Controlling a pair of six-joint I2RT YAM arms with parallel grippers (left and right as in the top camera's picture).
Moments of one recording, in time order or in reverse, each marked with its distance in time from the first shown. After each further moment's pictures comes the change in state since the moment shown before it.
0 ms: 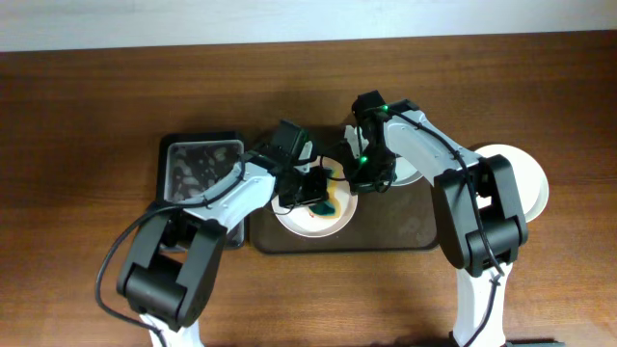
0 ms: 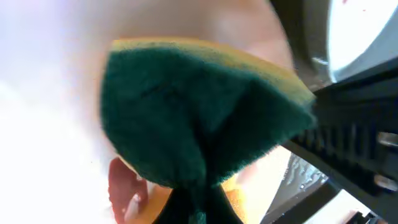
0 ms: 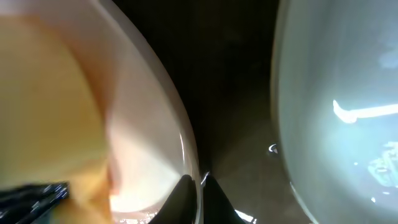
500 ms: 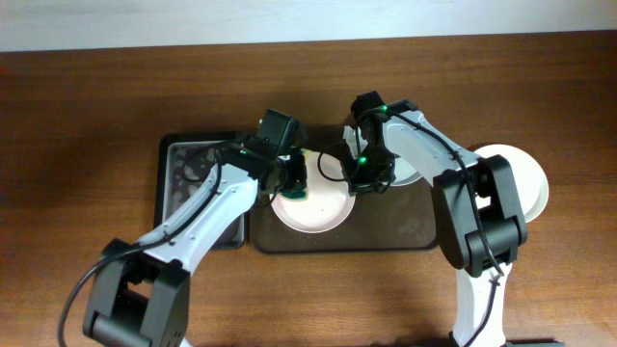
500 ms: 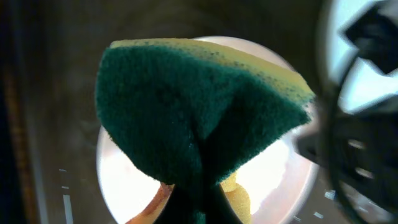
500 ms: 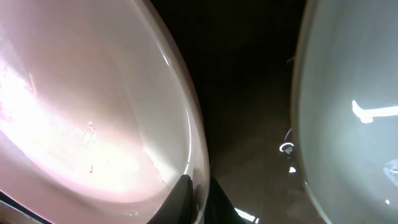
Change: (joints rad) left arm 0.013 -0.205 0.034 -0.177 -0.358 0.081; right arm 0.002 0.000 0.000 -0.002 -0.011 0.000
